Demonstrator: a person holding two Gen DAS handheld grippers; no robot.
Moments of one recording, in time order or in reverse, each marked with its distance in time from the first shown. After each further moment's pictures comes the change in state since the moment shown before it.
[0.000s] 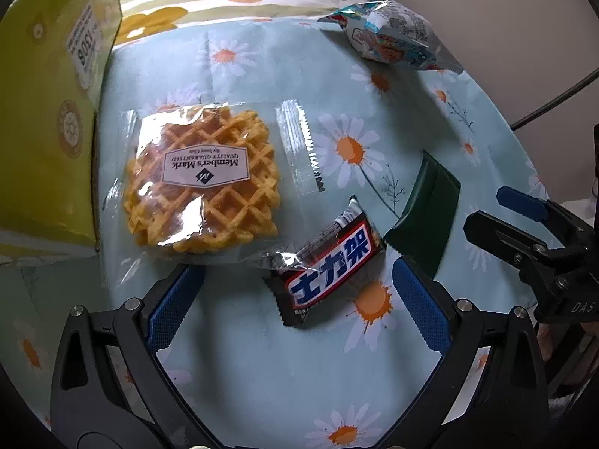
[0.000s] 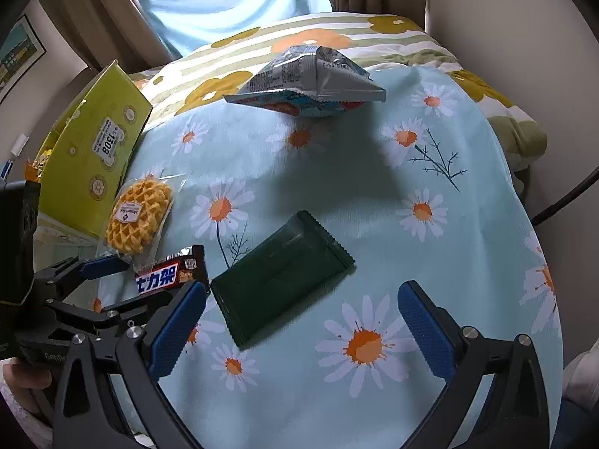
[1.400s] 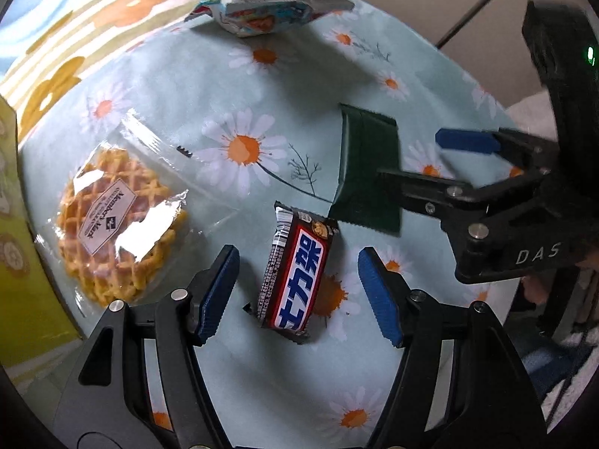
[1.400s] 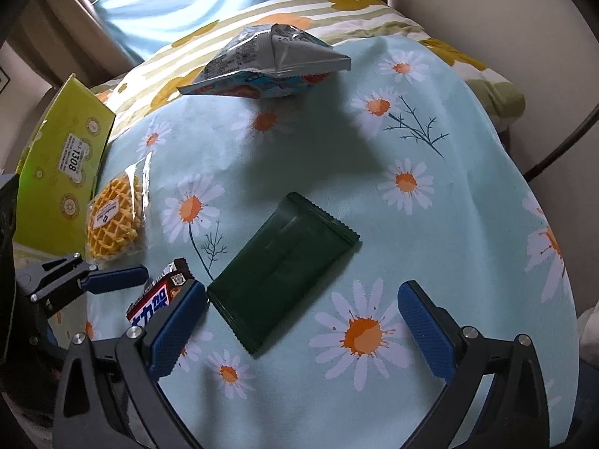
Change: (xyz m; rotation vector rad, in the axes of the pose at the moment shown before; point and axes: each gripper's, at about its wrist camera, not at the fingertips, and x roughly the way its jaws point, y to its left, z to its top) left arm 0.009 -0.046 0.007 0.404 0.135 -0.099; right arm 0.016 -0.006 0.000 0.137 0.064 -0.079
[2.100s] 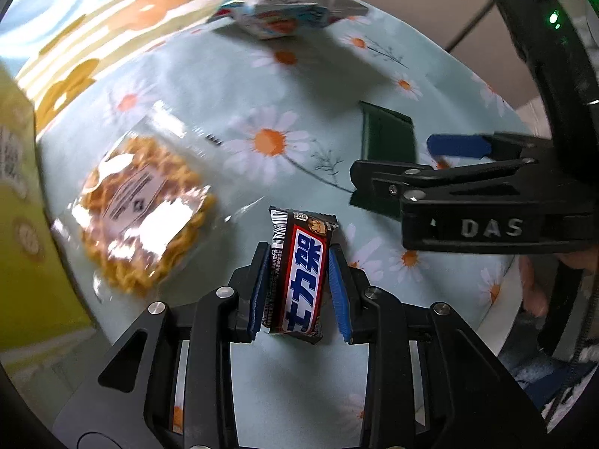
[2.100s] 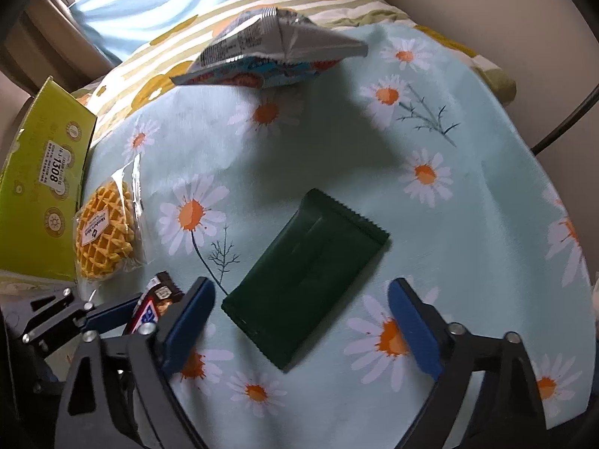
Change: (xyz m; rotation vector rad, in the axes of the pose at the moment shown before) left arm -0.011 0.014 -0.012 -0.039 -0.043 0.032; right arm 0.017 0.023 0.006 0.072 0.042 -0.056
